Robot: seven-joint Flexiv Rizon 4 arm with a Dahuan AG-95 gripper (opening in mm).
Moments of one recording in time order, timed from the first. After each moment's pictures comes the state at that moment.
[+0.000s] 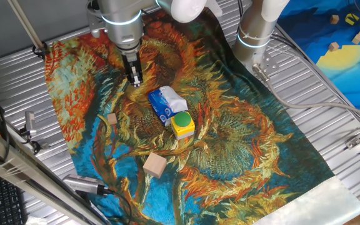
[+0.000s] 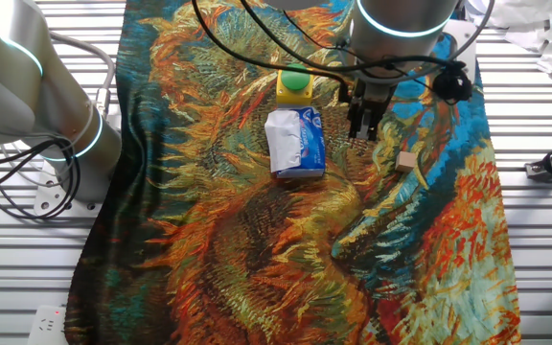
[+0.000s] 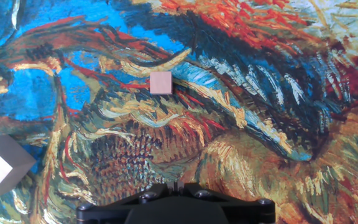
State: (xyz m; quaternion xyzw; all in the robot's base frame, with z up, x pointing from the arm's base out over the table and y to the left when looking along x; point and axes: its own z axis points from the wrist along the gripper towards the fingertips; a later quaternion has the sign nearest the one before) arm 0.498 0.002 0.155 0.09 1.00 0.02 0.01
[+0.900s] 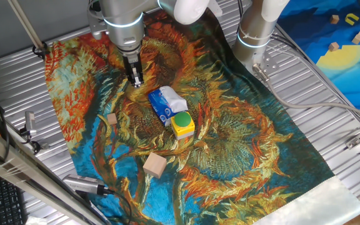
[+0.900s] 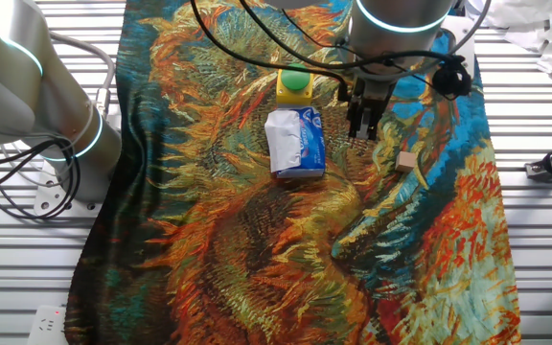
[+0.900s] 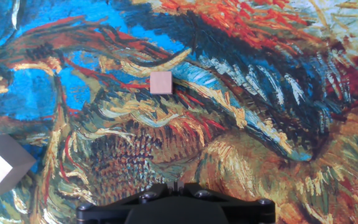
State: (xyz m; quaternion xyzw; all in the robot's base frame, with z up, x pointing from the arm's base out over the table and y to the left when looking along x) arm 0.497 0.003 0.154 0.08 1.00 0.01 0.01
